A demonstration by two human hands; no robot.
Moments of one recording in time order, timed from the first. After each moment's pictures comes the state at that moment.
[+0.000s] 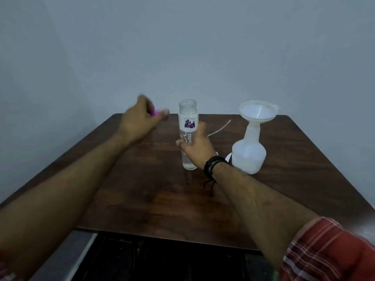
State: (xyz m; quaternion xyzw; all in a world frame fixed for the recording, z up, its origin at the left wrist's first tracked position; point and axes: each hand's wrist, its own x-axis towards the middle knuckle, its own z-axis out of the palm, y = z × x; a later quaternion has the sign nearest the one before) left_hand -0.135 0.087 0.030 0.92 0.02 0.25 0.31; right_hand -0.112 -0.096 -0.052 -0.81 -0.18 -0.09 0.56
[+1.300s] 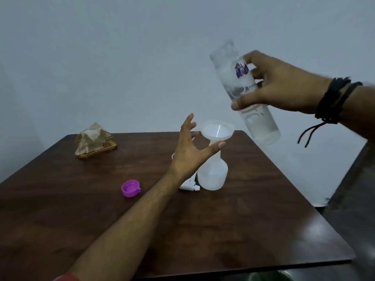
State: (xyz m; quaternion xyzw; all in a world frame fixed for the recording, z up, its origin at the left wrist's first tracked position) left_hand -0.119 -0.107 -0.012 0.75 -0.19 0.15 0.61; right_hand -0.175 -0.299 0.173 -0.92 -0.18 -0.13 0.31
